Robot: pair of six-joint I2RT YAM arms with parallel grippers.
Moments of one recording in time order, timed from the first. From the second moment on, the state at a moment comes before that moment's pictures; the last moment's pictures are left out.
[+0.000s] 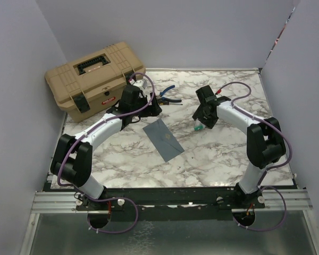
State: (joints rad) left arm -0.44 1.56 1.07 -0.07 0.18 -0.46; right arm 0.41 1.77 1.26 -0.66 0.27 0.96
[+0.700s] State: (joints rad) left arm -0.44 1.56 1.06 -0.07 0.14 -0.43; right arm 0.40 1.90 1.31 -0.72 0.30 1.09
